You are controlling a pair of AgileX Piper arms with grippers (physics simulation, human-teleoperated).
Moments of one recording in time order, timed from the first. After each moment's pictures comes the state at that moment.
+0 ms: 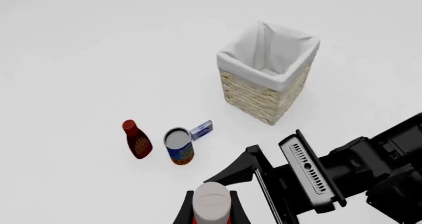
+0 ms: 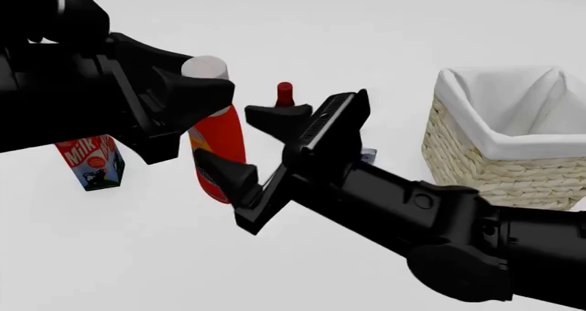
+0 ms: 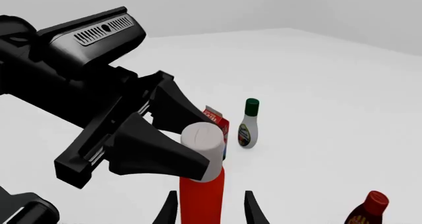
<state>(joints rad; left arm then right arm) -0.80 0.94 -1.06 0.51 0.10 1.02 1.35 -0.78 -0.51 -0.04</state>
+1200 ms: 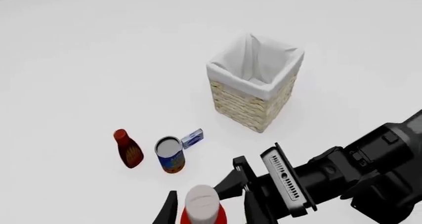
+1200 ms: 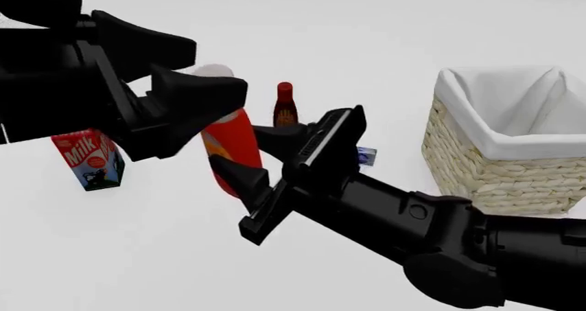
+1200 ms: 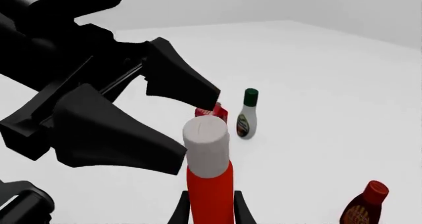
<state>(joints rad) -0.85 0.93 -1.10 0.52 0.07 1.01 1.37 -0.74 -0.54 -0.05</state>
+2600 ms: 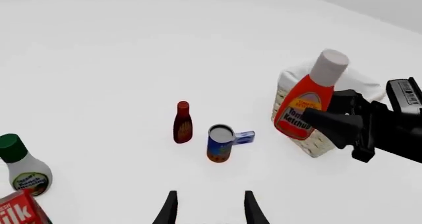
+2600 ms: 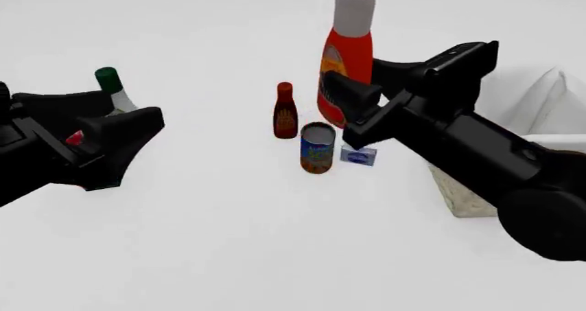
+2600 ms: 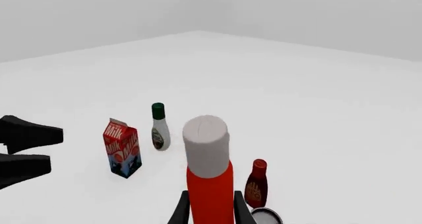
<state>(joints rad) -0.54 0.68 -0.70 0.26 -0.09 0.67 1.15 -0.72 -0.40 -0.02</state>
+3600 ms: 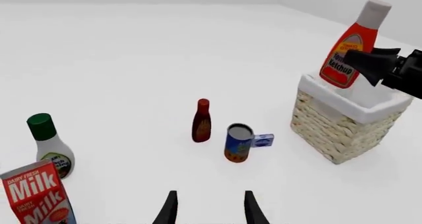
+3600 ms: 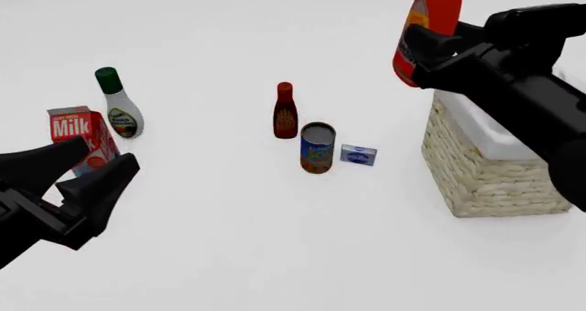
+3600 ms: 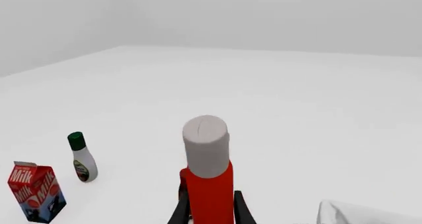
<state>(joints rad) -0.45 0.48 -0.40 0.06 -0.08 0.37 1.11 -0.78 -0.33 0.04</state>
